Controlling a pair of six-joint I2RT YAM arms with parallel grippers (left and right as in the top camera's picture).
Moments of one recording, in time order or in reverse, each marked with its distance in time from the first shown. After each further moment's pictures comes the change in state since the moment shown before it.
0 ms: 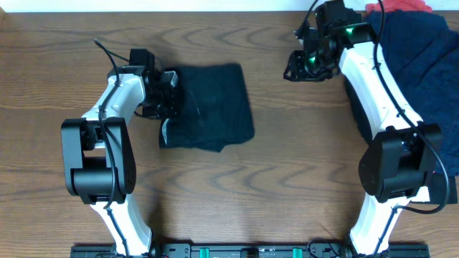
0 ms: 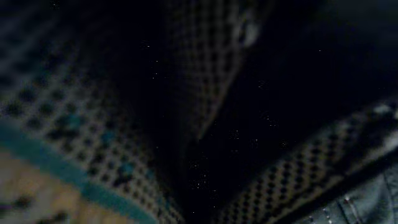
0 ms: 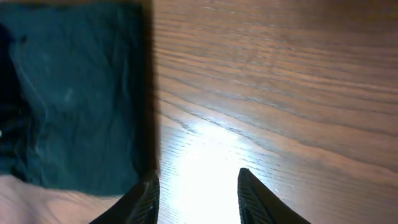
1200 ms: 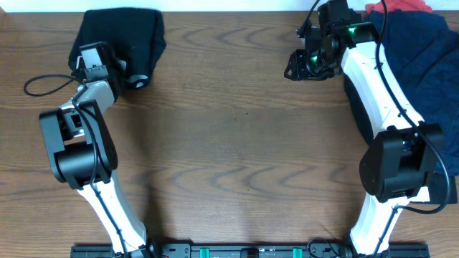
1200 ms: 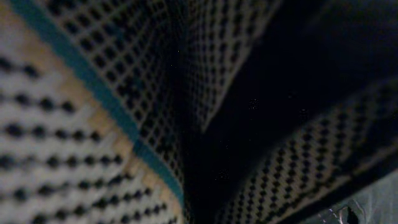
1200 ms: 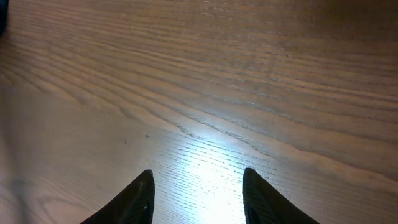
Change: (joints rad) left arm 0.246 0.185 0.010 0.789 -0.301 -1.112; right arm -0.006 0.000 0.000 0.018 -0.002 -0.015
